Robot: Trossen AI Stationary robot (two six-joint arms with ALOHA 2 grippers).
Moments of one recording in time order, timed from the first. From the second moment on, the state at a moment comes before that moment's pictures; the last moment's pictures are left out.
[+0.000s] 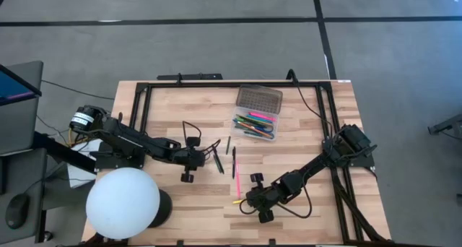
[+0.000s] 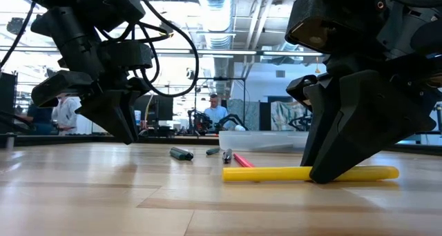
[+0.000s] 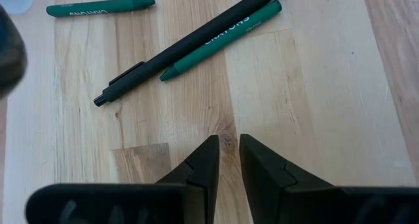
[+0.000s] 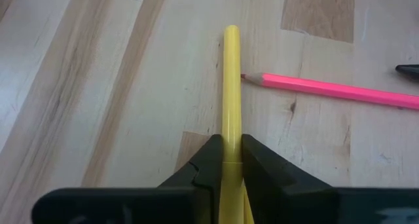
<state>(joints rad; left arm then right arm) -0.22 1.47 0.62 -0.16 -0.20 0.02 0.55 1.95 1.02 -0.09 0.21 0.23</state>
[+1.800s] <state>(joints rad) -0.22 1.47 0.62 -0.11 -0.20 0.03 0.31 1.89 1.29 -0.69 0.84 0.07</state>
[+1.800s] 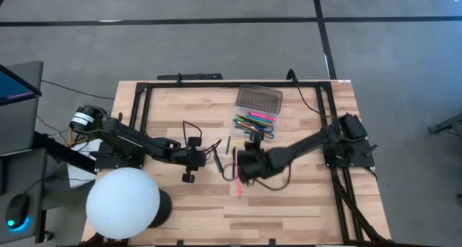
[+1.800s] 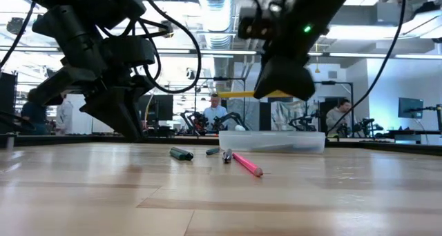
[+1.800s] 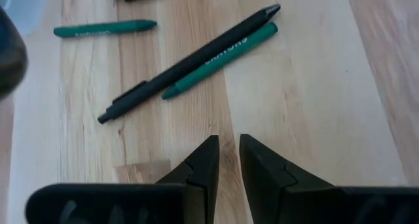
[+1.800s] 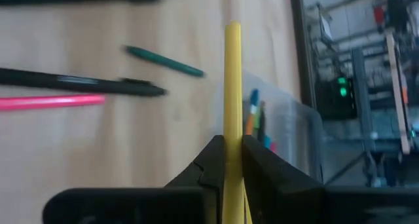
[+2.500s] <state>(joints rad) -0.22 1.47 0.62 -0.11 -0.20 0.04 0.03 1.89 1.29 -0.86 0.75 0.29</state>
